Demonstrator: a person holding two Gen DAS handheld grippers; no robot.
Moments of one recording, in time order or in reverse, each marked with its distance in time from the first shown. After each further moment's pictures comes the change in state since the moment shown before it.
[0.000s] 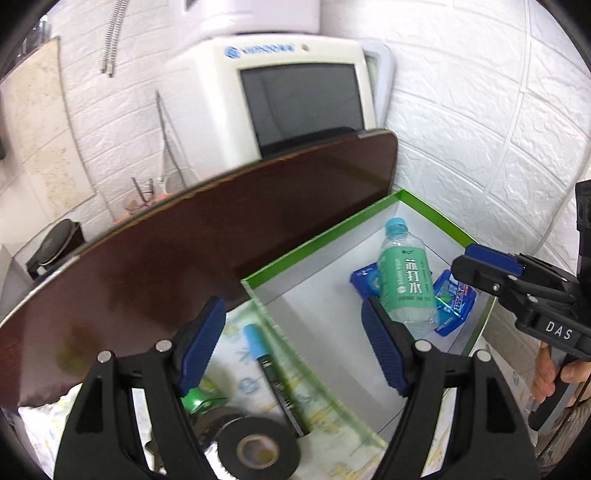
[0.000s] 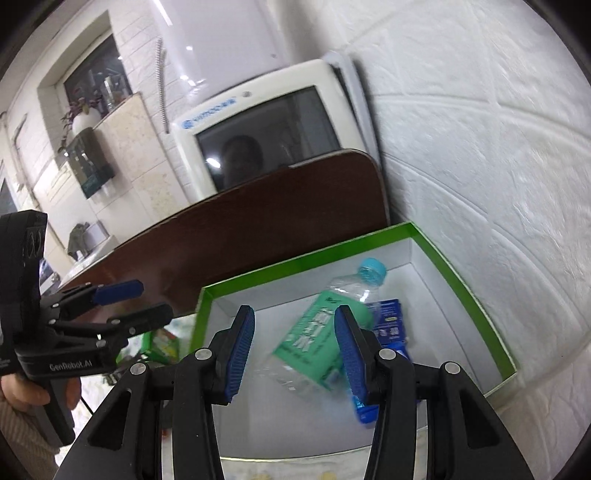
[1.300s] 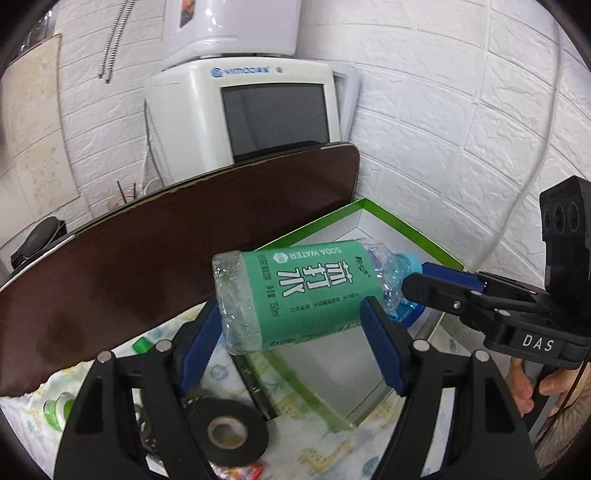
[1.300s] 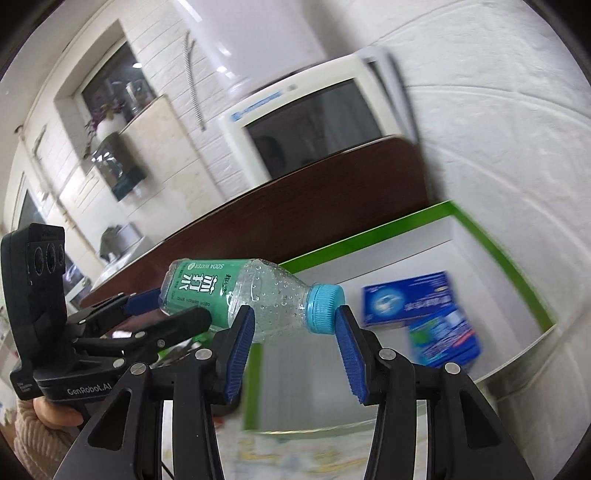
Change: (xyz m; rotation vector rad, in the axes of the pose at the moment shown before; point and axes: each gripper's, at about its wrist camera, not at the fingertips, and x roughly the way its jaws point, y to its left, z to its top) left arm -0.009 -0.012 -0.012 -0.005 -0.053 -0.132; right arm -0.015 0.020 -0.014 0.059 0.016 0.104
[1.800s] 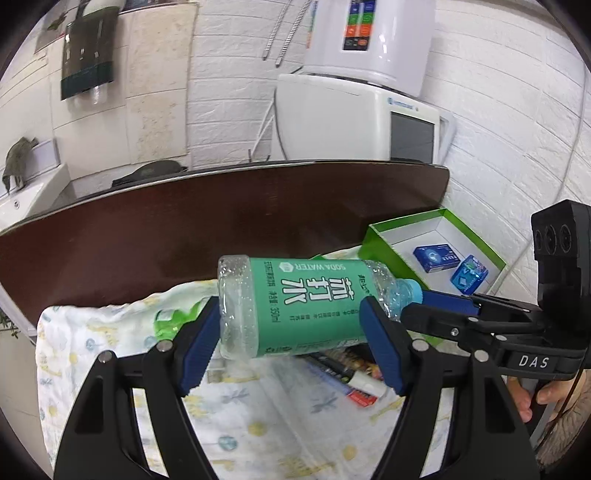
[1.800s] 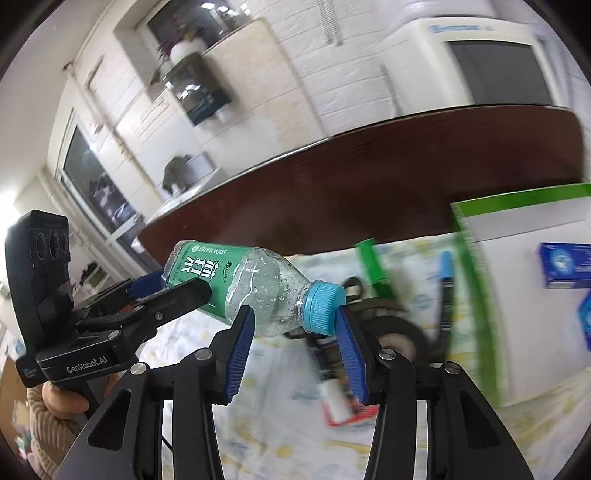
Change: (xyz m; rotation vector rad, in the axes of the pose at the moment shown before) left arm -0.125 0.123 -0.094 -0.187 -0.068 0.173; right arm 0.058 0.163 -0.060 -0.132 0.176 0.211
